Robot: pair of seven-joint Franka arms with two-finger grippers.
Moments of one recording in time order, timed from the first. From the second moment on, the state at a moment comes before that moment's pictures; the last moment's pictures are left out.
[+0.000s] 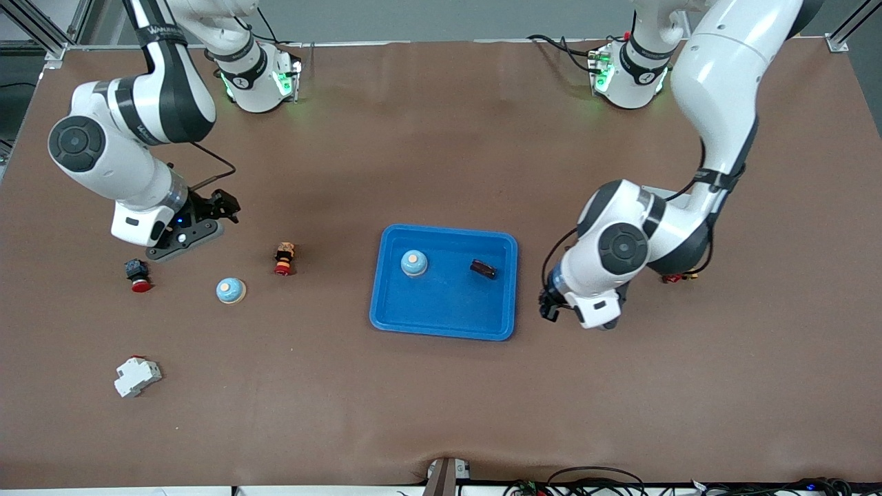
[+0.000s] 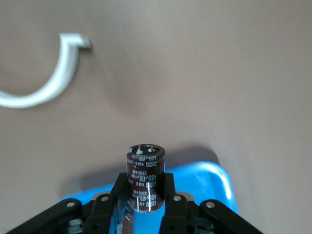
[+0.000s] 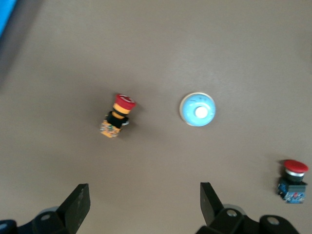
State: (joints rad) left arm -0.13 0.70 -0.42 -1.45 0.18 2.13 -1.74; right arm -0.11 0.03 0.22 -2.15 -0.04 2.13 -0.37
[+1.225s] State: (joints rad) left arm -0.33 0.88 -0.33 -1.39 0.18 2.37 -1.89; right arm -0.20 0.44 0.22 -2.07 -0.16 2.41 -0.41
